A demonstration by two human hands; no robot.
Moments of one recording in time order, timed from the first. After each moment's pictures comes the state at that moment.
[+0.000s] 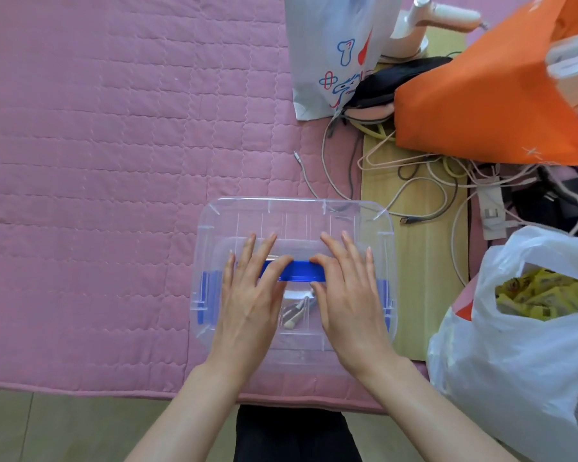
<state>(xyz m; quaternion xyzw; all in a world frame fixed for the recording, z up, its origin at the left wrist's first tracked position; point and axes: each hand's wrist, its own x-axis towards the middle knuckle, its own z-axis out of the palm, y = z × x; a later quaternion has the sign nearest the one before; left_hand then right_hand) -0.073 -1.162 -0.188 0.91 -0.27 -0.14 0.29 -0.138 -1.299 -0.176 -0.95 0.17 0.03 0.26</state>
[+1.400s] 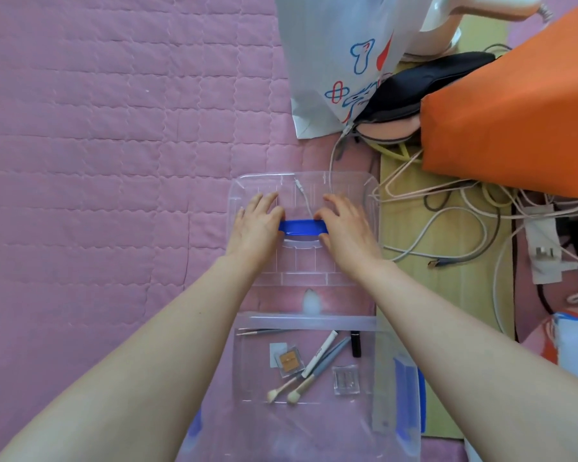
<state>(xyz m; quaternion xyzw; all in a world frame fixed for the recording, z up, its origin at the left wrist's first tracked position) 0.112 -1.259 -0.336 0.91 -0.30 -0.27 0.08 0.025 -1.407 -0.323 -0.95 0.16 0.19 0.21</state>
